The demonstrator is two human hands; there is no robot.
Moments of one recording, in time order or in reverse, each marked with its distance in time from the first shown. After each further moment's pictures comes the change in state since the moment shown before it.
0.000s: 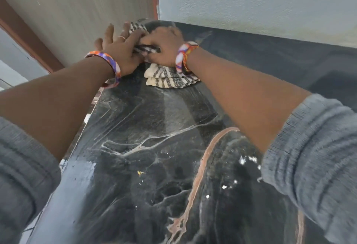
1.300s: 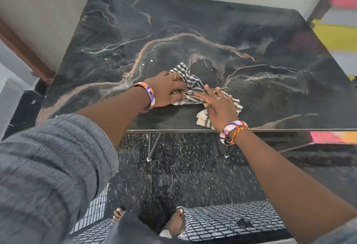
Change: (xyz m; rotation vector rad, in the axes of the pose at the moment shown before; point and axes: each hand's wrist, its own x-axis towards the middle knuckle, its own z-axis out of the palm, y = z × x) left_hand -0.340 0.180 0.025 0.045 -0.289 0.740; right_hand -0.499 -0.131 0.049 0.196 0.128 0.714
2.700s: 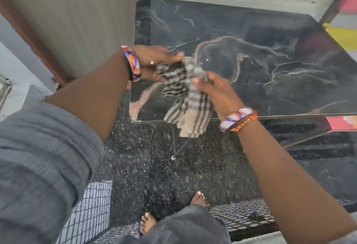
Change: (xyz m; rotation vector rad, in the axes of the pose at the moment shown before) left_hand -0.142 -0.169 -0.052 -1.387 -0.139 -0.025; right_hand -0.019 -0.246 0.021 1.066 0.081 0.072
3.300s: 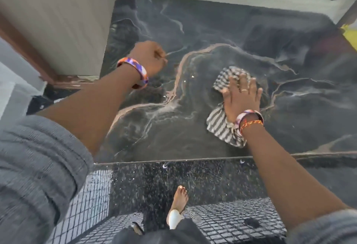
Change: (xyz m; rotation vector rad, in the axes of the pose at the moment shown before) left_hand 0.125 0.024 0.003 0.823 0.721 -0.015; right_hand 0.124 0.086 -0.146 -1.316 0.217 0.151
